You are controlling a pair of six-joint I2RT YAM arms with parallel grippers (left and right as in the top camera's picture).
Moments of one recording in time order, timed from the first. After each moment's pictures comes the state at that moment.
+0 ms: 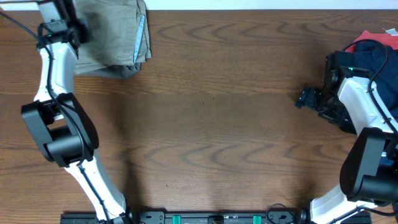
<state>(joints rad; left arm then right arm) 0.27 2.18 1.83 -0.42 0.04 0.01 -0.15 1.80 1.24 -0.95 0.07 0.39</state>
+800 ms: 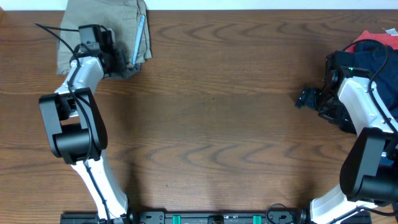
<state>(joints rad) 0.17 2.18 1.55 -0.37 0.13 -0.03 -0.15 1.80 1.24 -0.95 0.07 0.39</state>
